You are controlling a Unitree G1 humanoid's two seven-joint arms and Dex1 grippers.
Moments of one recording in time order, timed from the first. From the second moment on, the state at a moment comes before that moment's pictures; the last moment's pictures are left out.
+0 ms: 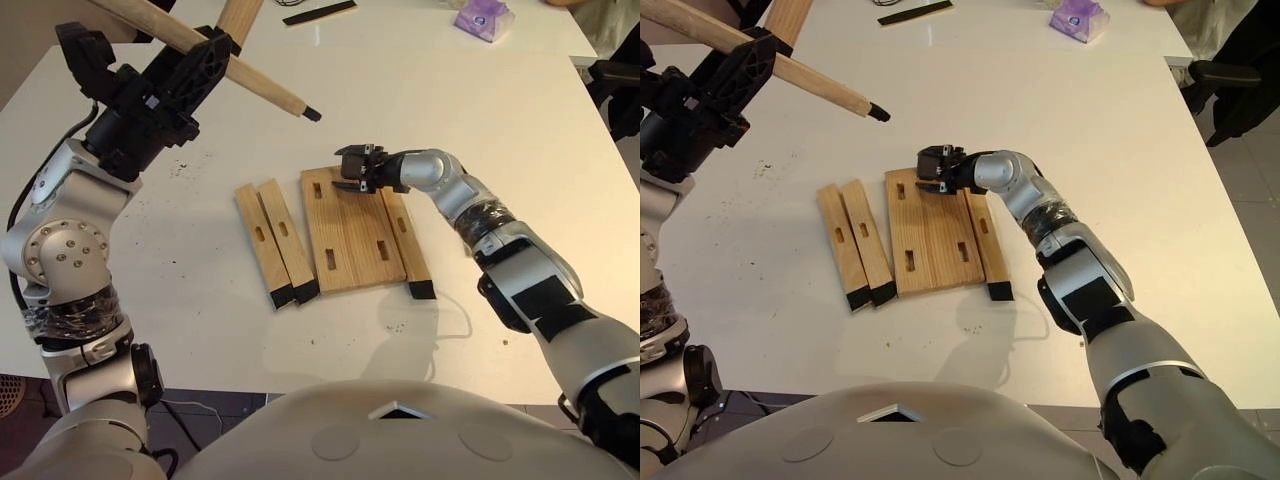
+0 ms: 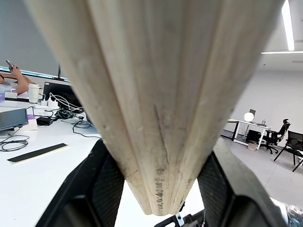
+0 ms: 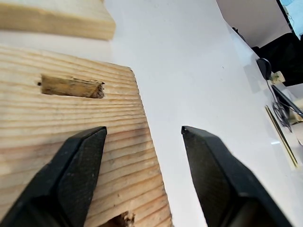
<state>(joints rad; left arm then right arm) -0.28 0.58 0.37 -0.34 -1.06 0.59 -0.55 -0.86 -0.23 0.52 1.01 -0.28 -0.37 0.66</state>
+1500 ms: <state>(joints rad) 0.01 0.70 0.04 -0.41 -0.56 0.19 -1.11 -0.34 -0.56 0.01 0.18 0.11 0.10 0.75</state>
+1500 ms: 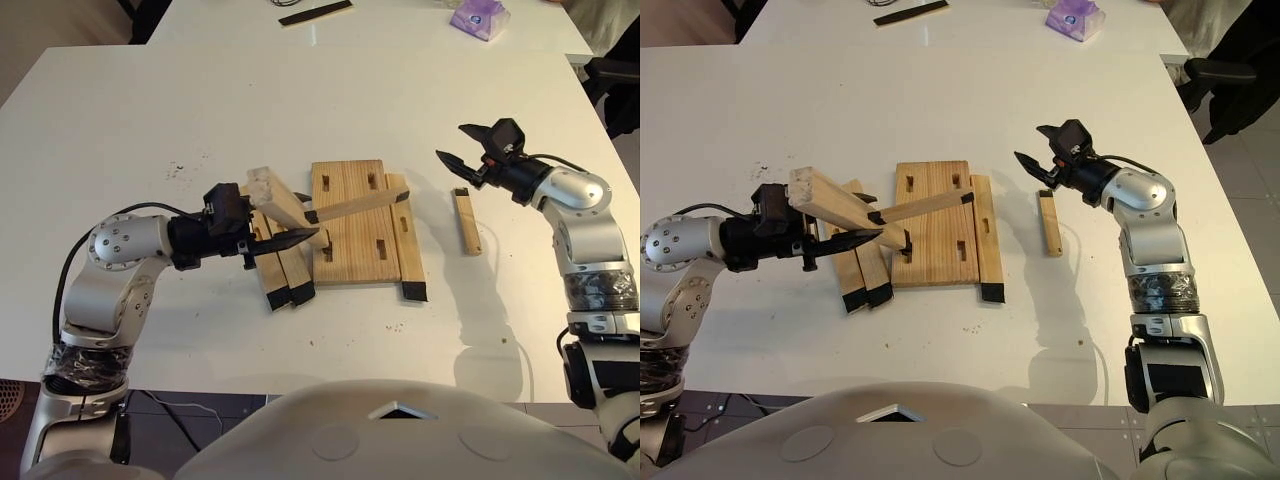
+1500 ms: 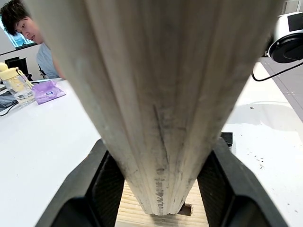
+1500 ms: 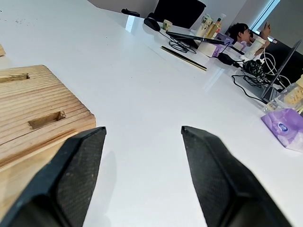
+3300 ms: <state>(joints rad) -0.14 0.85 -0.36 -0.23 -0.44 0.51 -1.08 -0.32 -0.48 0.07 0.18 0.07 0.08 0.68</state>
